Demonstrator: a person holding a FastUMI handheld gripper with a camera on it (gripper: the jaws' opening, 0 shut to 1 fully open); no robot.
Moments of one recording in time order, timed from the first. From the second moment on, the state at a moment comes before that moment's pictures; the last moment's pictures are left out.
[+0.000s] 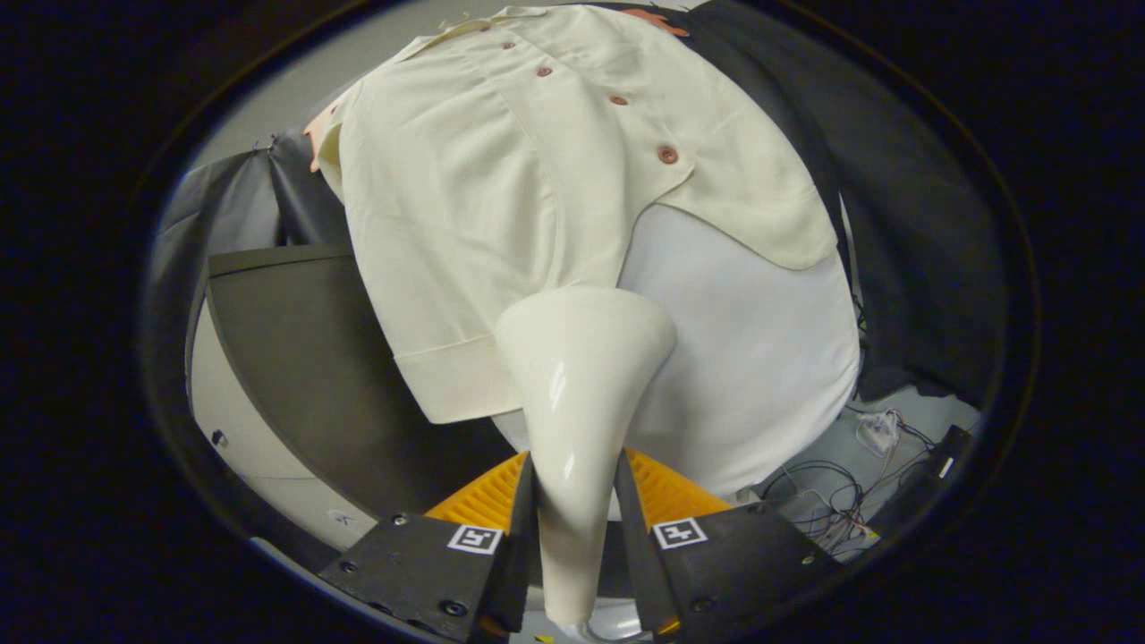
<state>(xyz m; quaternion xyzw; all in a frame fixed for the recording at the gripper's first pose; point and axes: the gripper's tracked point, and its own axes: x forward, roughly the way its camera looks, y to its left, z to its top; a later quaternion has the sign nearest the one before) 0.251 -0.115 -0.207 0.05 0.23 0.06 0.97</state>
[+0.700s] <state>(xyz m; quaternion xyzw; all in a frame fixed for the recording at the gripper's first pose) 0.250 -0.101 -0.010 0.00 0.11 0.12 0.99</state>
